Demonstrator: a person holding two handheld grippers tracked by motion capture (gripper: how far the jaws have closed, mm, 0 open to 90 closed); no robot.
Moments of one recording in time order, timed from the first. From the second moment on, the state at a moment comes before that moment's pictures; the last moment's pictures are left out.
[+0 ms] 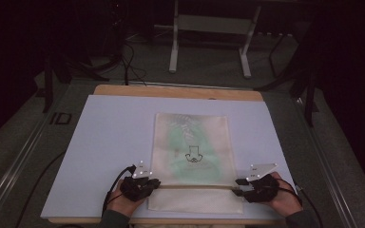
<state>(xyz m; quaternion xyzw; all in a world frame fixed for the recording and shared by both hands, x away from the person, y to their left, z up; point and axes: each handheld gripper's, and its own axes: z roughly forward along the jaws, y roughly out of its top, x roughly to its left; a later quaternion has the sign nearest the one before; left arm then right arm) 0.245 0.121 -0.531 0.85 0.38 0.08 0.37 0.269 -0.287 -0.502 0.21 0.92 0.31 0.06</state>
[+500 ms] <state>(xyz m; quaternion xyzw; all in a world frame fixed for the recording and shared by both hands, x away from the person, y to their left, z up) 0.246 0.131 -0.527 0.83 0.39 0.12 0.37 0.276 -0.301 -0.502 0.27 0.90 0.33 0.10</state>
